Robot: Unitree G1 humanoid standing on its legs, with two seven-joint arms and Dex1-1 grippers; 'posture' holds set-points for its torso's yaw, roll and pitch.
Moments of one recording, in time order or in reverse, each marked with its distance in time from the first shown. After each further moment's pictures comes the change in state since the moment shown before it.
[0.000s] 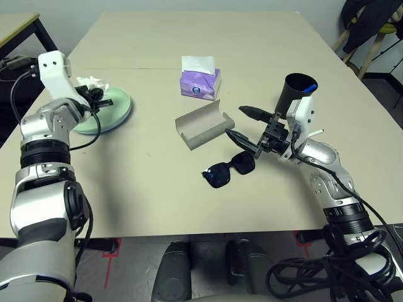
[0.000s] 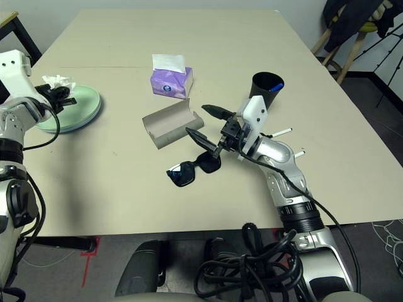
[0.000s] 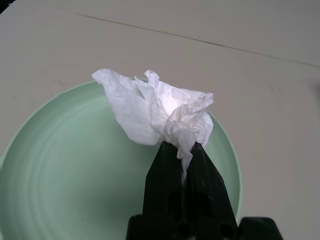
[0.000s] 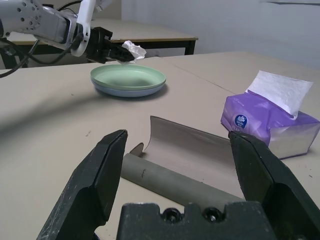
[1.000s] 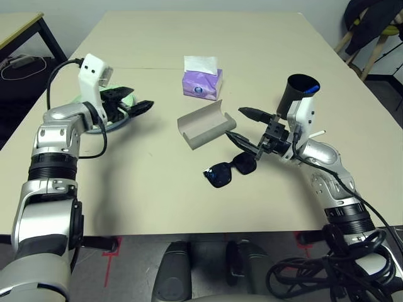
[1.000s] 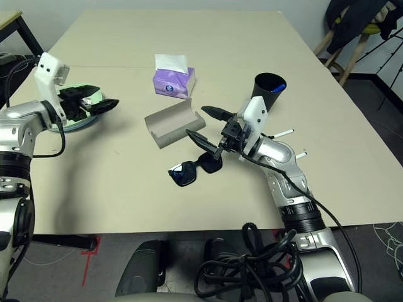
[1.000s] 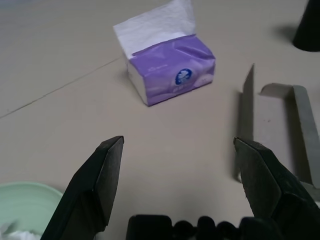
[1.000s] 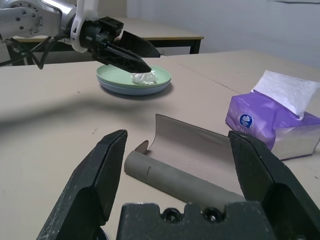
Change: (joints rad) left arm 0.149 0.031 -0.243 -0.315 0.050 -0.218 -0.704; right arm 0.004 -0.013 -0.001 0.000 0.003 0.000 0.030
